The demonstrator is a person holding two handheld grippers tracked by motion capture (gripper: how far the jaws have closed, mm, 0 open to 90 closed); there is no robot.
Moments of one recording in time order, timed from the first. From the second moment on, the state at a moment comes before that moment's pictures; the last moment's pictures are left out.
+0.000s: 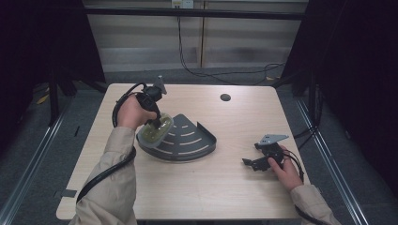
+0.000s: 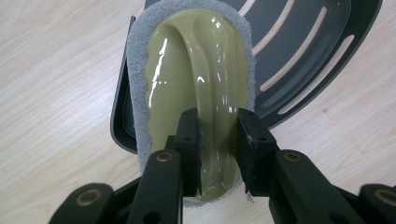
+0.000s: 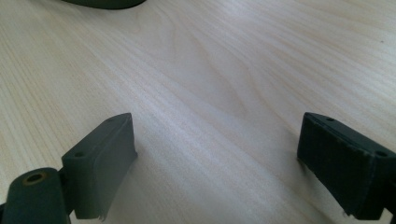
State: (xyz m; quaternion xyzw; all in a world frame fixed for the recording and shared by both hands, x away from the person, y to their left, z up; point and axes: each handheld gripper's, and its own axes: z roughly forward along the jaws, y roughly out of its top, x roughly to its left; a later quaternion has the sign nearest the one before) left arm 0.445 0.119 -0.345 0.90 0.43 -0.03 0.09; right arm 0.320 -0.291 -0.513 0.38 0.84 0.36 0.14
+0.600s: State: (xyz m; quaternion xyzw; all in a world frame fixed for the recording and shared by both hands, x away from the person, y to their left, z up) left arm 0.455 0.106 -0.355 0.91 0.41 0.00 0.08; right arm 0.320 -0.291 -0.513 0.38 0.84 0.36 0.15
